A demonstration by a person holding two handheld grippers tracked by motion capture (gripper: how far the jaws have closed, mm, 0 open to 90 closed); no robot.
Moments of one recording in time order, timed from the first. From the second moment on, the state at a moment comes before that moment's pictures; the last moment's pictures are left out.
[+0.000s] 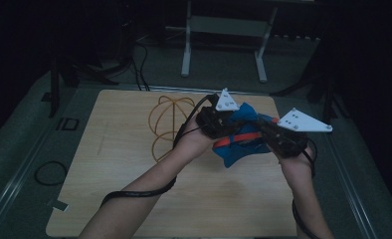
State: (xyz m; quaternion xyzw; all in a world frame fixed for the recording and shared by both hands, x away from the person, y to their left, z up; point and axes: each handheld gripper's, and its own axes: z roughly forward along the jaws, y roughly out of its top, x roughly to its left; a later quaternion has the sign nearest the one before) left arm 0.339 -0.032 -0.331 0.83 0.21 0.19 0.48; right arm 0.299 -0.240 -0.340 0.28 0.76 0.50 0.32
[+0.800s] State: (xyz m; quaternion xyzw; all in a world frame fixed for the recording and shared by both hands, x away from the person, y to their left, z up) left arm 0.325 -0.044 -0.329 0.82 0.17 0.35 0.43; right arm 0.262 -0.265 -0.343 0.27 0.73 0.55 0.29
